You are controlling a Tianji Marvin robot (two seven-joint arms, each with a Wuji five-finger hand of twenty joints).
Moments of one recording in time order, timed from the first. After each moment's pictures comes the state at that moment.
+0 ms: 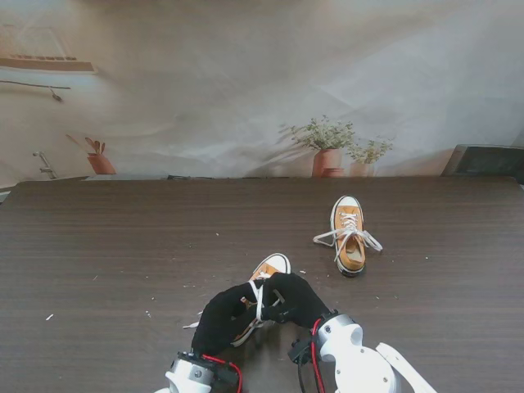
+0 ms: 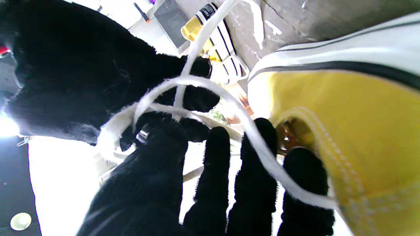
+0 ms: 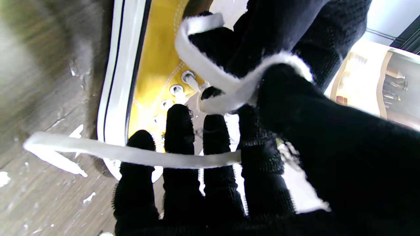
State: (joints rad) left arm 1.84 -1.23 -0.98 -1.55 0.54 -0.36 0.64; right arm -1.82 -1.16 1.03 -1.85 -0.22 0.07 -0.09; left_hand 1.05 -0.32 0.33 -0.06 0.63 -0.02 0.28 0.18 0.73 0.17 0.60 0.81 0.80 0.29 1.15 0.64 0.49 0.43 1.47 0.75; right_hand 0.60 -1.01 1.39 -0.26 0.97 0.06 1.14 0.57 0.66 0.15 0.85 0.43 0.67 0.21 0.84 0.49 0.22 0.37 1.19 0.76
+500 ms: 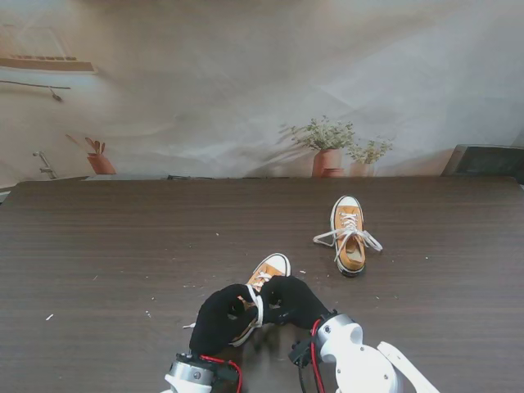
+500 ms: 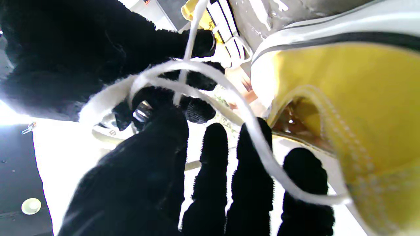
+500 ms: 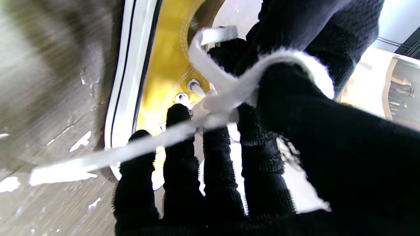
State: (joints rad) left arm 1.83 -1.24 -0.97 -1.53 0.57 -0.37 0.73; right arm -1.81 -1.15 1.03 -1.86 -0.21 0.10 -0.06; left_hand 0.97 -0.50 0.52 -0.06 0.68 -0.01 0.93 0.42 0.77 0.14 0.64 0.85 0.81 0.24 1.15 0.64 0.49 0.43 1.47 0.75; right_hand 0.60 -1.01 1.39 -0.25 0.97 0.06 1.15 0.58 0.66 0.15 0.85 0.44 0.67 0.21 0.84 0.50 0.22 0.37 1.19 0.76
